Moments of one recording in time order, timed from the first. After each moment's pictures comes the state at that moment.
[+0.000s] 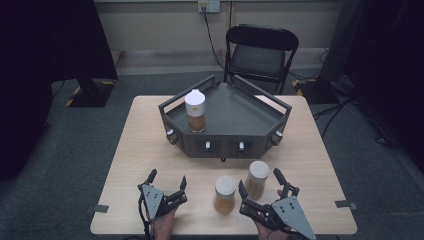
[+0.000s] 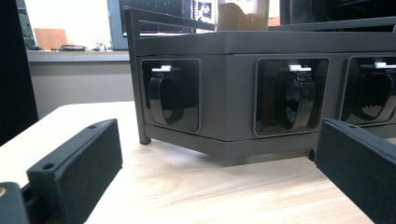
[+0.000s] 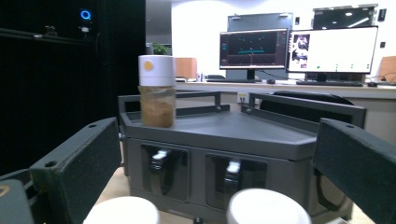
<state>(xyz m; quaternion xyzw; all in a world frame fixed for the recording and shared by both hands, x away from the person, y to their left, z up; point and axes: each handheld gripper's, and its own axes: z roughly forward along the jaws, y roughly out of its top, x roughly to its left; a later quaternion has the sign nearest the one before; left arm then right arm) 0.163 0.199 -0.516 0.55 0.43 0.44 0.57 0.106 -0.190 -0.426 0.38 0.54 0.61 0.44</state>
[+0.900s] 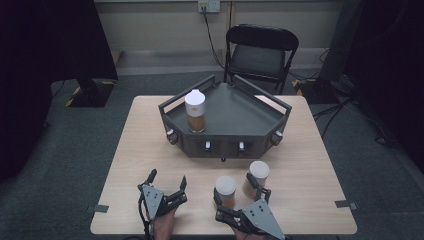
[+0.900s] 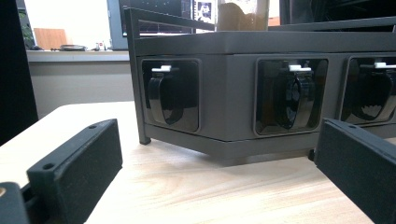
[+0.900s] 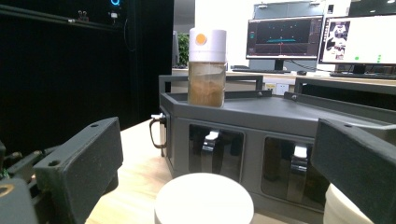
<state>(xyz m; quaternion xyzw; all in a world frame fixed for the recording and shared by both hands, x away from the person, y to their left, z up) 0.163 0.199 -0.517 0.55 0.43 0.44 0.57 0.112 -0.155 -0.445 0.36 0.58 0.61 0.40</state>
